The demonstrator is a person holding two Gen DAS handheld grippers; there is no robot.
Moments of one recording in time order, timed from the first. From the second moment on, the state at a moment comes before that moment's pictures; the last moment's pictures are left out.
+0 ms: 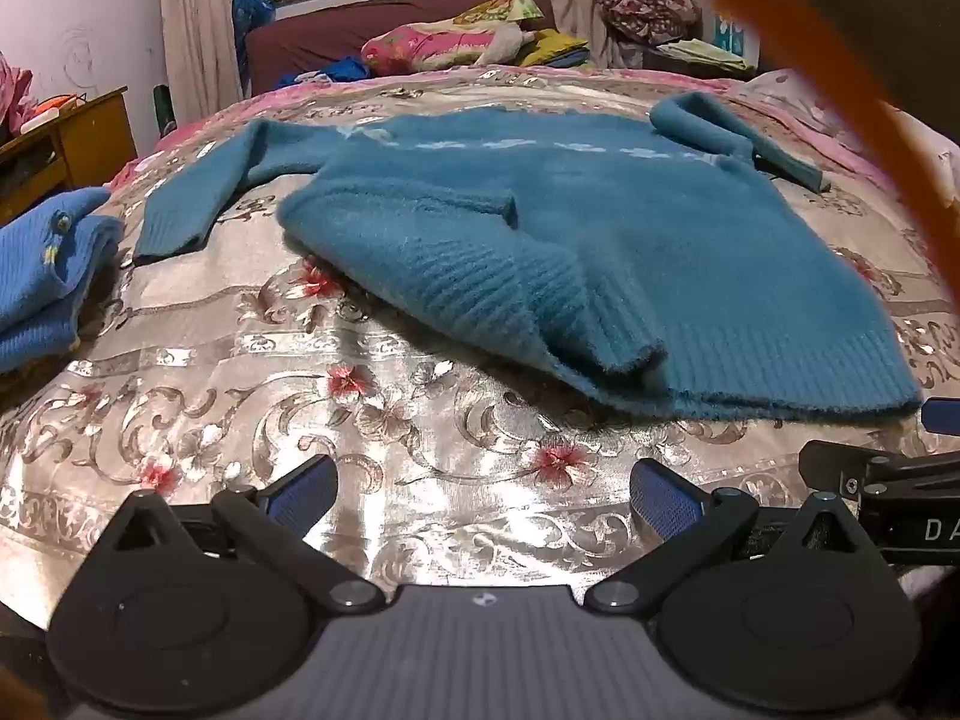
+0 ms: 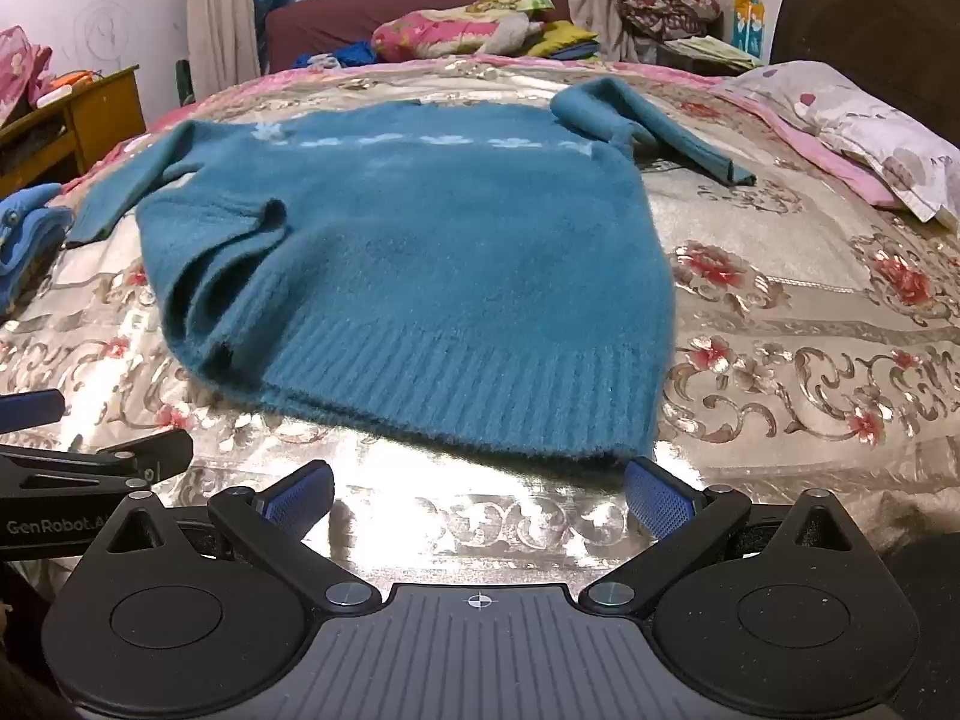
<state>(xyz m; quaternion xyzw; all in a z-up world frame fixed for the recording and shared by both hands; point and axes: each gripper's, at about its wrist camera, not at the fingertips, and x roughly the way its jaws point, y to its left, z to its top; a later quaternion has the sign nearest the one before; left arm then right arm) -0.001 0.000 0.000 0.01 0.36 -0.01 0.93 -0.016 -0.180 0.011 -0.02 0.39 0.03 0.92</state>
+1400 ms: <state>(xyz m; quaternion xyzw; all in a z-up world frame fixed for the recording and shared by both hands) -0.003 0.002 -0.002 -0.01 0.38 -0.01 0.93 -0.022 -0.182 0.011 0.00 0.39 0.04 0.92</state>
